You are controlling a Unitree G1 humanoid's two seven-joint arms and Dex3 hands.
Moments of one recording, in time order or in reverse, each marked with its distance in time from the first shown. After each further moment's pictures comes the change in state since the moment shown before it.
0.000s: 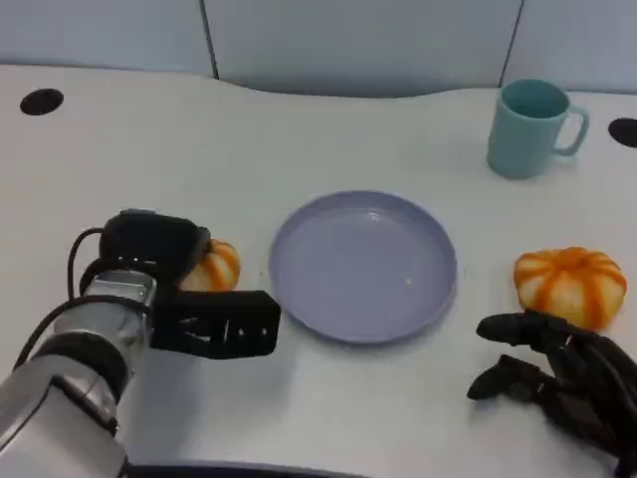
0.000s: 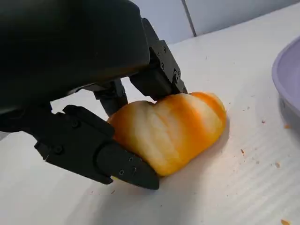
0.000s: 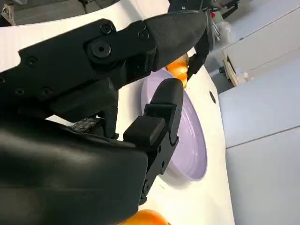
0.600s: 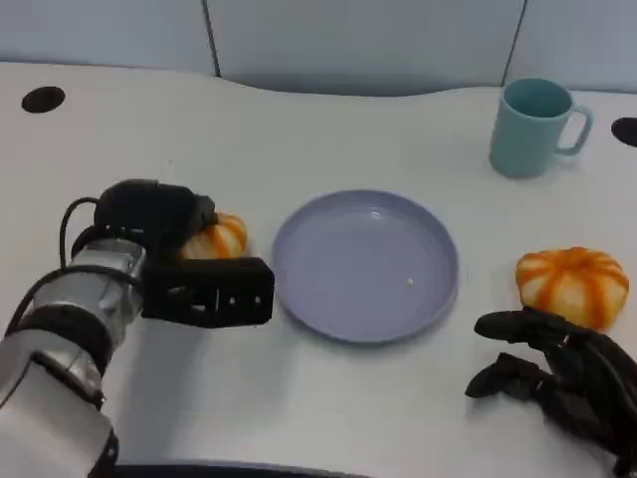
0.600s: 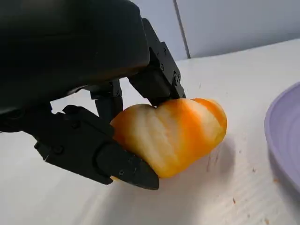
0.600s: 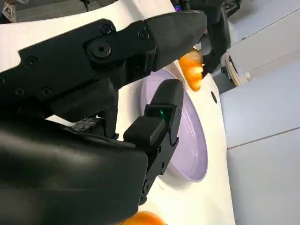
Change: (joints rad) left arm -0.064 0.044 0.036 -0.011 -0.032 -0.110 -0.014; right arm -0.003 -0.001 0.010 -0.007 -0.001 0.005 -0.015
